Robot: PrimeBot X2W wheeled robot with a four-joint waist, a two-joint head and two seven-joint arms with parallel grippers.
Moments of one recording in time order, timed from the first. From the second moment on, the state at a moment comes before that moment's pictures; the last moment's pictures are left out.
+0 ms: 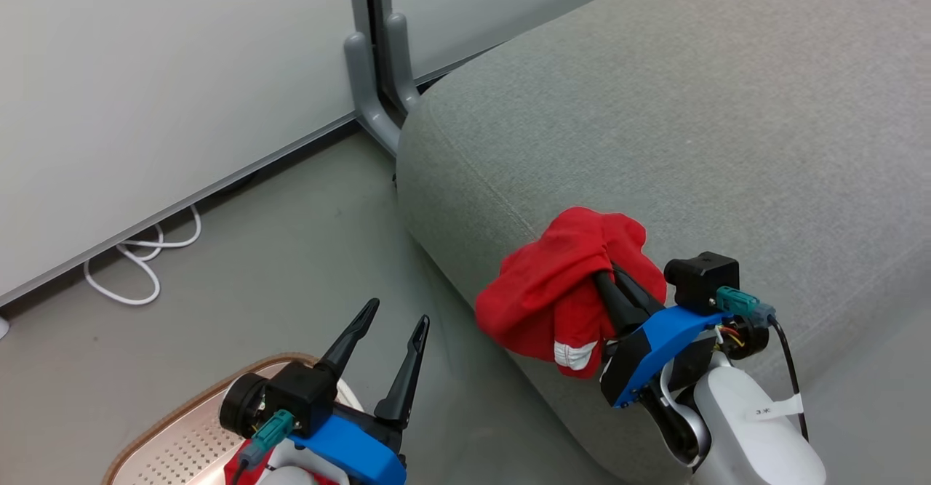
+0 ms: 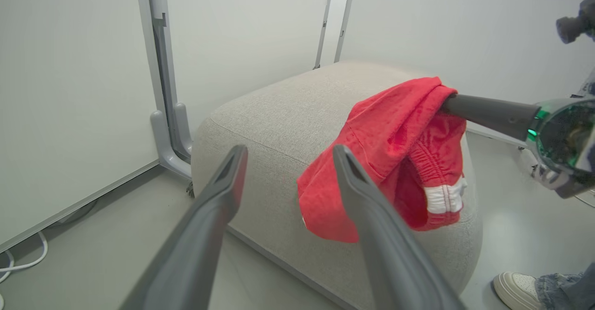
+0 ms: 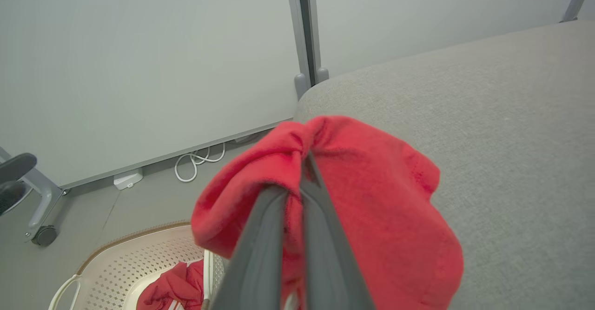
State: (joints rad) left arm -0.17 0.19 -0.49 0.29 -0.37 -0.13 -0.26; right arm -0.42 -0.05 0.29 0.55 0.33 0.13 -0.09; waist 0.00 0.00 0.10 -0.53
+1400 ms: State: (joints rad) left arm -0.54 0.33 -0.60 0.21 -0.34 -0.13 -0.26; right arm -0.96 -0.37 -0.26 0.65 0.32 0.13 -0.09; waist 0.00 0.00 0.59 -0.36
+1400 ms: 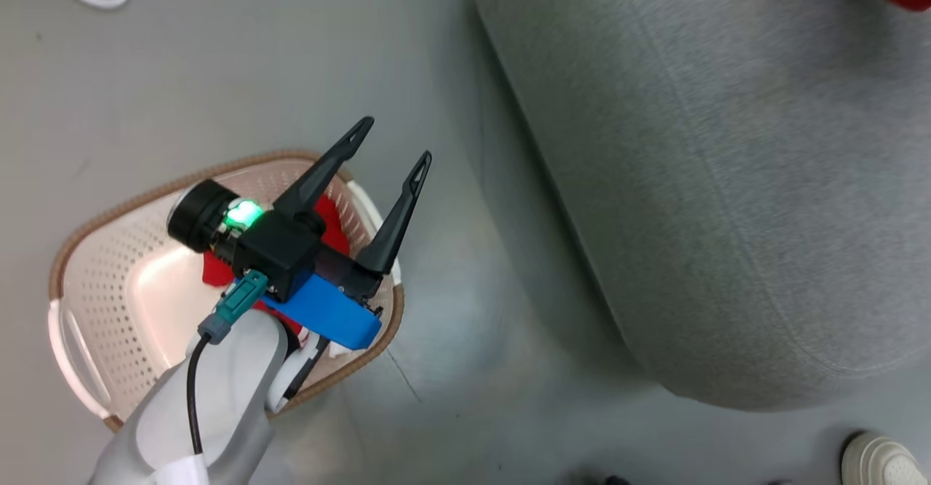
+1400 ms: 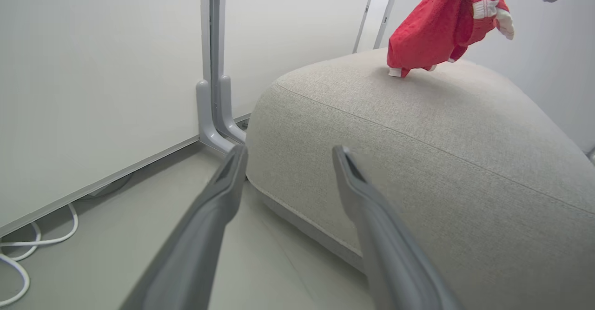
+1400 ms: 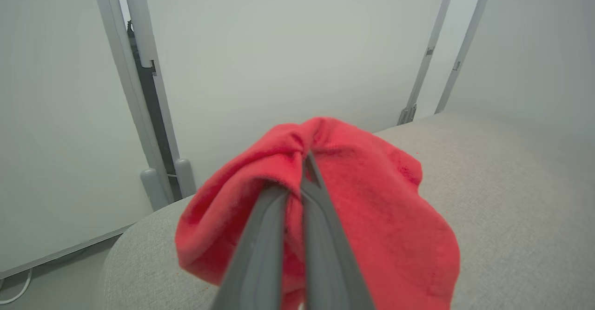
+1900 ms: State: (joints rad) left arm -0.60 0.35 -0.65 0.18 -0.33 -0.13 -0.26; right arm -0.98 -0.34 -0.35 0.86 0.29 0.13 -0.22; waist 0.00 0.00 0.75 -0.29
